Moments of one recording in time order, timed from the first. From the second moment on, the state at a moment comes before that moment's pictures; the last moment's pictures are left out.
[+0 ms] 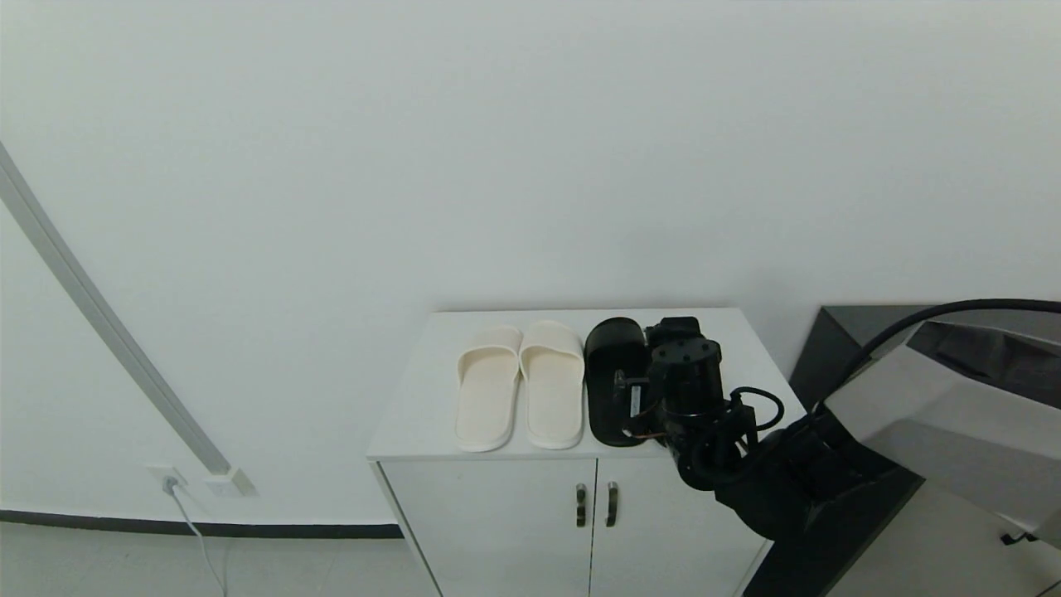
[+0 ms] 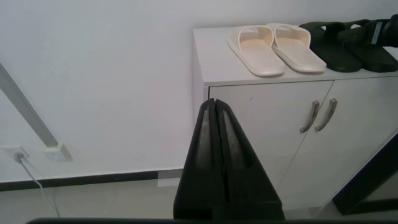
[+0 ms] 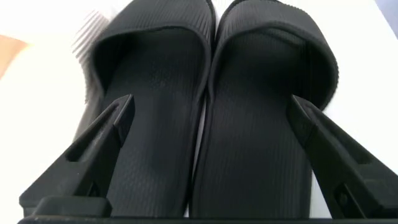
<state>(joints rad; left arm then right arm) 0.00 0.00 0.00 0.00 -0.04 0.01 0.69 2.21 -1.07 -0.86 -0.64 0.21</state>
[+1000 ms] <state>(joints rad) 0.00 0.00 0.00 0.00 -0.04 0.01 0.62 2.38 -1.30 -0.86 -0.67 0.17</state>
